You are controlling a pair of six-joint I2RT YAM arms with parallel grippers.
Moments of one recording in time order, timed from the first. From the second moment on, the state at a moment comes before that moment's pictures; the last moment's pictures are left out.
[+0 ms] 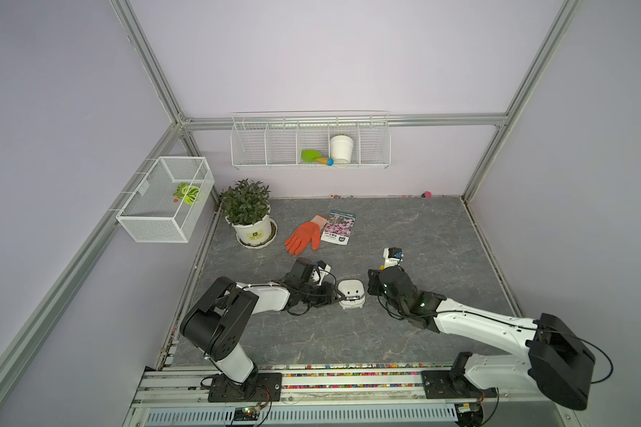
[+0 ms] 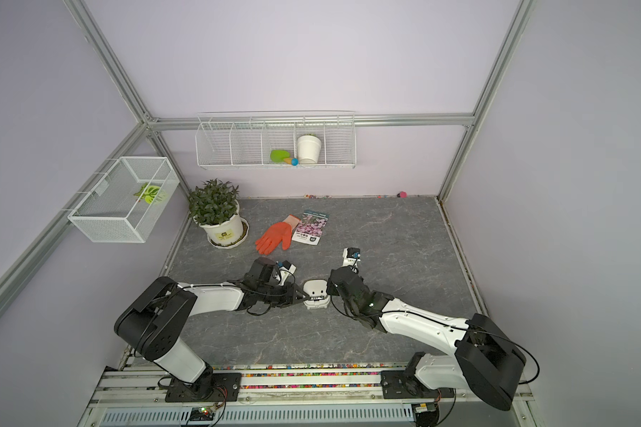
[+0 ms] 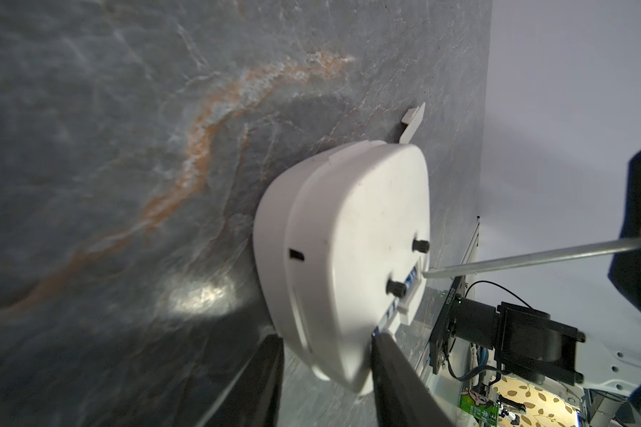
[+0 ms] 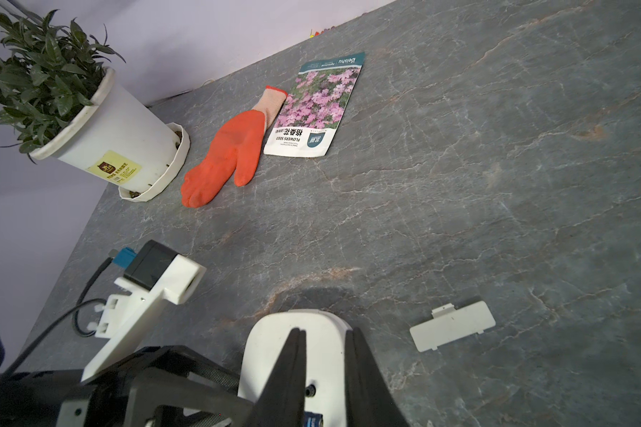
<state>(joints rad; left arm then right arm) -0.60 1.65 0.63 0.16 0.68 -0.68 0.86 1.28 0.64 0.04 0.40 0.75</state>
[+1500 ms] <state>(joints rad) -0.64 1.63 0.62 0.17 0.65 -0.71 0.84 1.22 0.65 0.05 0.37 0.94</state>
